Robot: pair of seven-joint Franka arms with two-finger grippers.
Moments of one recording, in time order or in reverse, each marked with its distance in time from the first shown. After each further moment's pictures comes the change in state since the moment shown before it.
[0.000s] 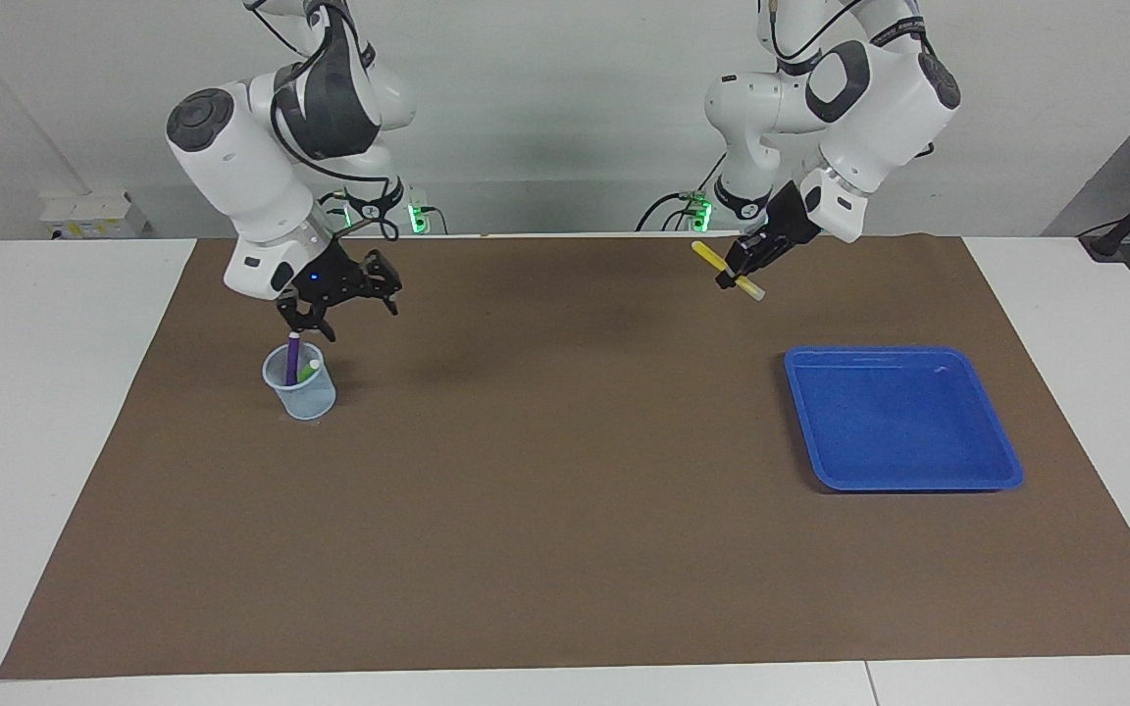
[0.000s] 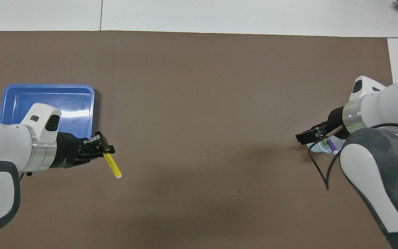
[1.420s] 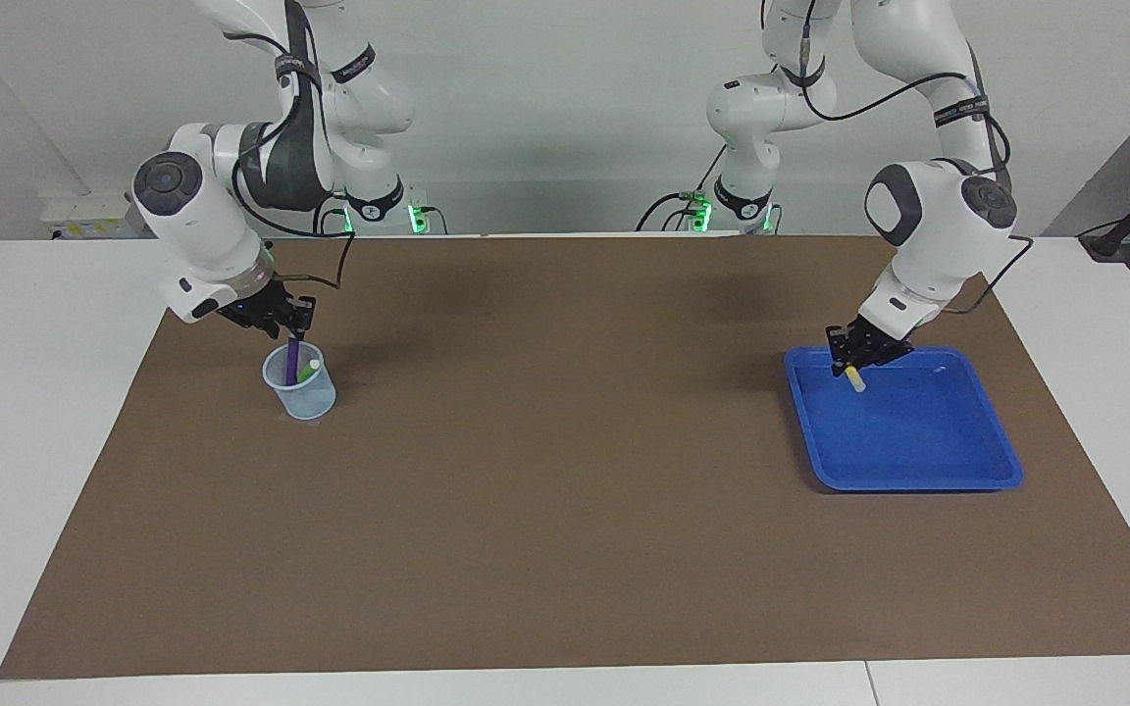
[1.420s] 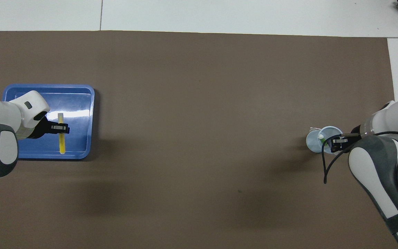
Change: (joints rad) left arm 0.215 0.329 0.003 0.039 0.334 0.282 0.598; right arm -0.136 0.021 0.015 -0.137 -0.173 0.033 0.491
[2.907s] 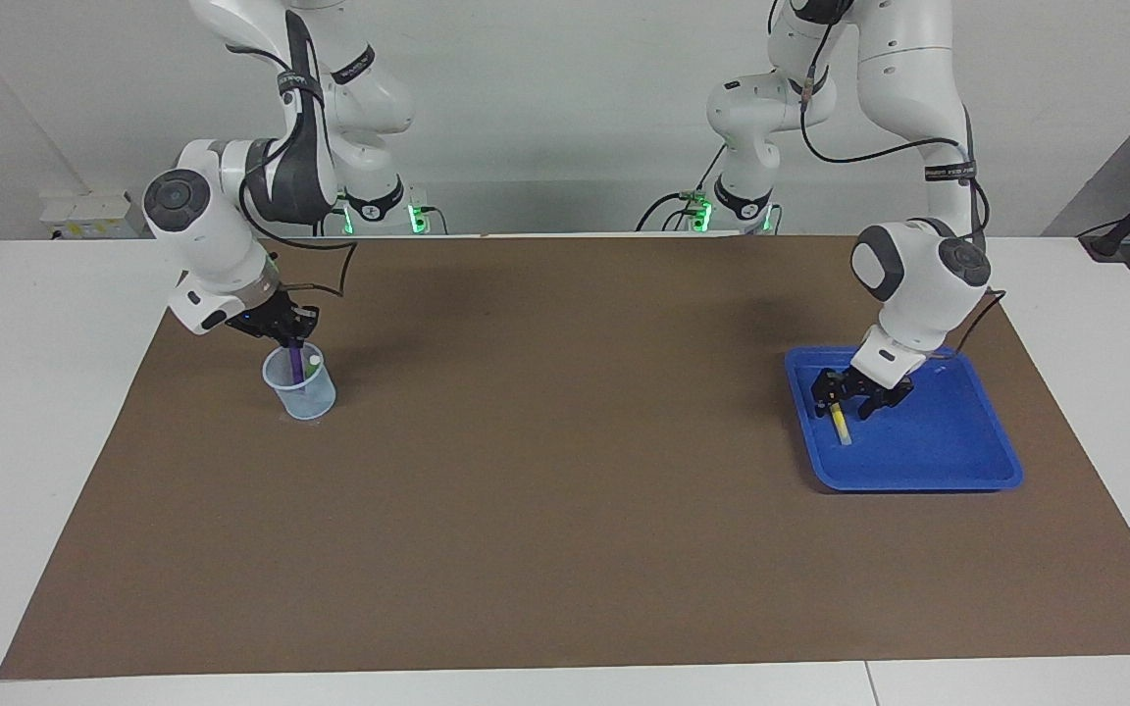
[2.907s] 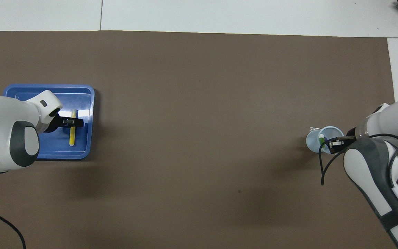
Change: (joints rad) left arm 0.005 0.169 -0.001 0.004 0.001 0.210 0.000; right arm -0.002 0.012 -0.002 -0.039 0.000 0.047 -0.044
